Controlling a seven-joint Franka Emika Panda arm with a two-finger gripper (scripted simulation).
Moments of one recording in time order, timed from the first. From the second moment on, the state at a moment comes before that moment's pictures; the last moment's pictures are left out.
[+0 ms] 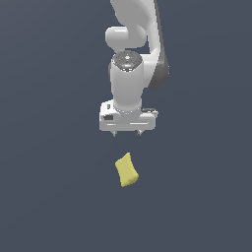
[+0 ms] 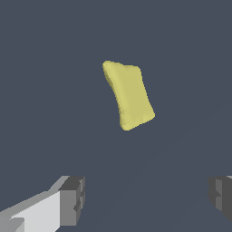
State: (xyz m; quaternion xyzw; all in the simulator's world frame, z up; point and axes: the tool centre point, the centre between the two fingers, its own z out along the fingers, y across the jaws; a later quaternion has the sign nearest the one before) arm 0.007 0.005 0.186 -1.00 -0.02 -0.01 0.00
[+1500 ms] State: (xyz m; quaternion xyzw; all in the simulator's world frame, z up) arm 0.048 0.002 0.140 -1.00 -0.08 0.00 -0.01
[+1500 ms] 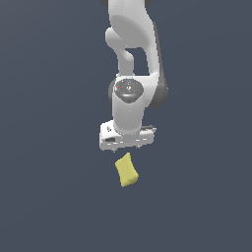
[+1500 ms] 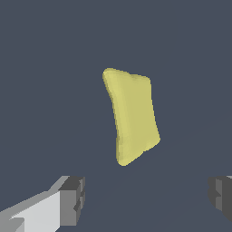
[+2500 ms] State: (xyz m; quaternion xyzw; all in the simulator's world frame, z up) arm 0.094 0.010 0.079 -0.99 -0.17 0.00 0.00
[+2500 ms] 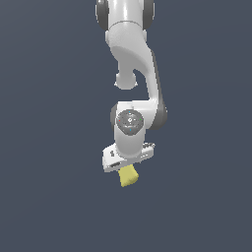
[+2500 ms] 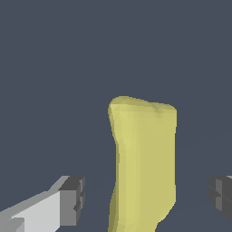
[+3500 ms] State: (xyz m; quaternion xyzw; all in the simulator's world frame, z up) arm 0.100 0.011 0.038 -0.98 -0.17 -0.01 0.00
